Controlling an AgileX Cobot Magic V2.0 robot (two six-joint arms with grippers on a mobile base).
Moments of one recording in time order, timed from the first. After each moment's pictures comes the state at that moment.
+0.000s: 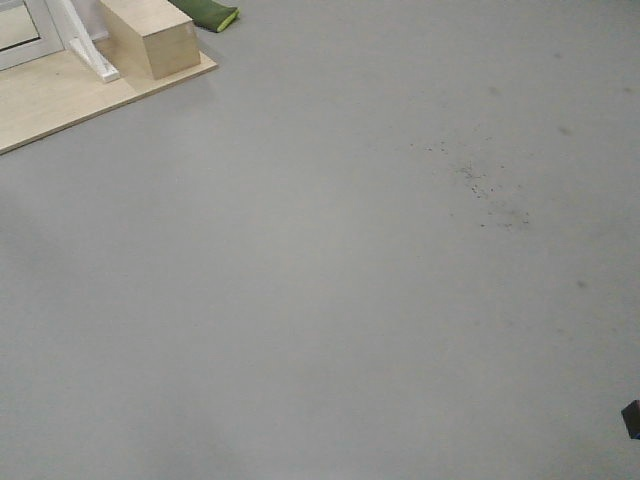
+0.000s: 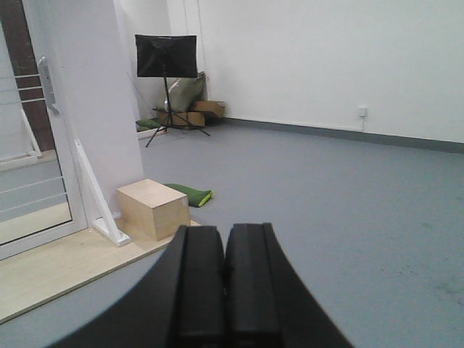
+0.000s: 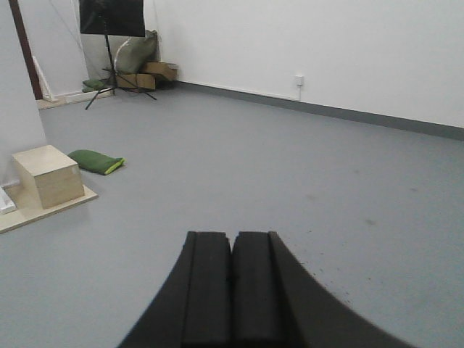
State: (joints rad) left arm -0.03 -0.01 0.03 0.18 0.01 -0.12; right arm -0.08 -0.01 0.03 0.02 0.13 0.05
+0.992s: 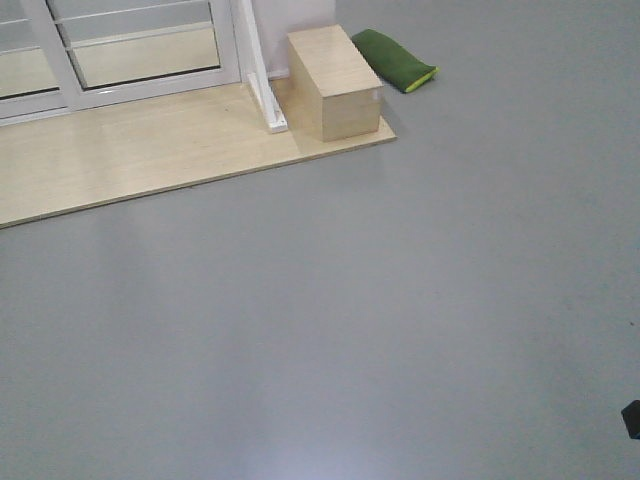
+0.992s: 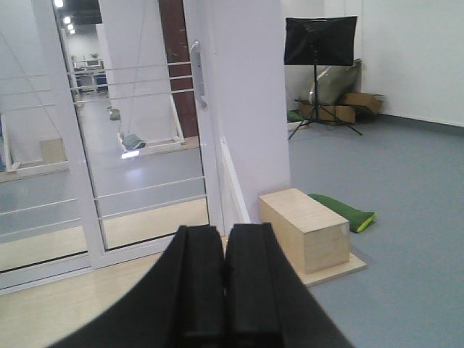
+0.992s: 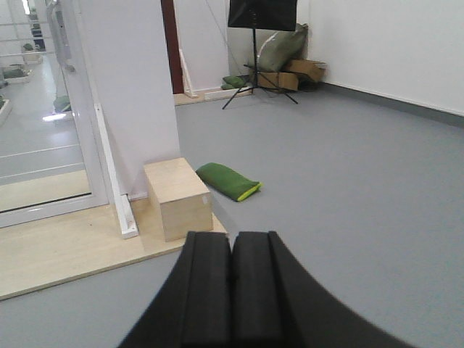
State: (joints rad) left arm -0.03 -0.01 0.03 0.18 0.01 -0.12; right arm -0.08 -0.01 0.03 0.02 0.13 0.05
